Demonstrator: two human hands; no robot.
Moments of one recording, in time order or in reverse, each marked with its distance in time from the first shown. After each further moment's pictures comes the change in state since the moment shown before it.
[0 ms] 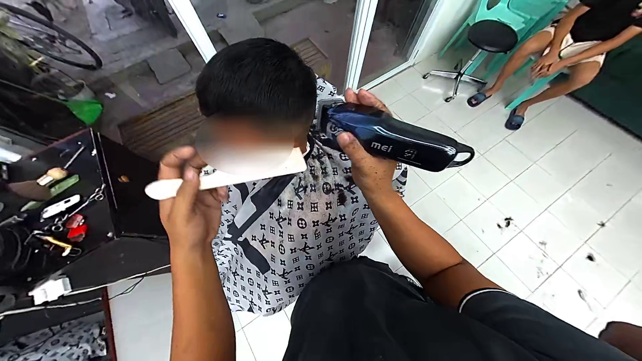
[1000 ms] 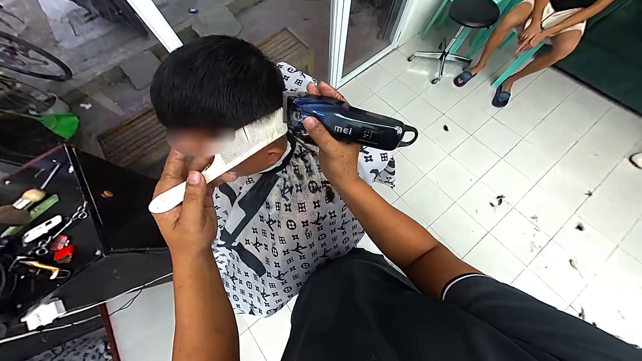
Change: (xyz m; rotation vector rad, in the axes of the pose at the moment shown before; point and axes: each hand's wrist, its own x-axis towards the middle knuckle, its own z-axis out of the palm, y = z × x) left_hand 0.010 -0.008 0.035 0.095 -0.075 0.115; right_hand 0.000 0.037 0.006 0.107 0.183 0.082
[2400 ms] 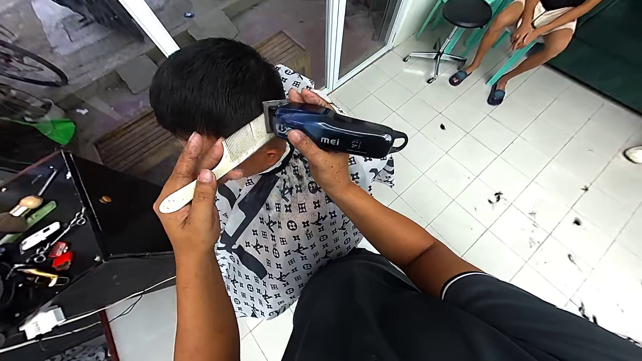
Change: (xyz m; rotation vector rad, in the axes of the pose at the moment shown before) left_hand 0.005 -0.001 0.003 0.100 -0.047 0.053; right_hand -0.009 -0.007 0.019 0.031 -0.086 -0.009
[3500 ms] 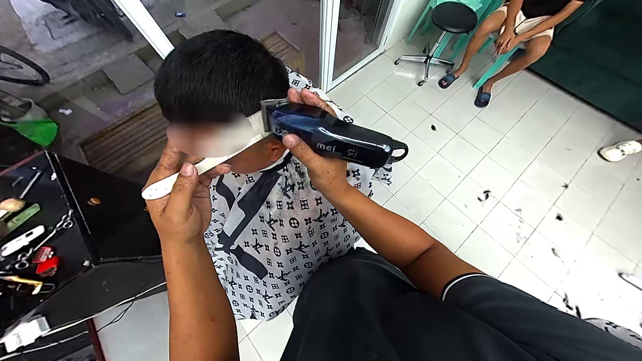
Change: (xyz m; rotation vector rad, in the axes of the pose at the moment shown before) left_hand 0.002 -0.016 -0.034 -0.212 -0.015 -0.092; right_hand -0.011 -0.007 0.017 -0.138 -0.052 -0.058
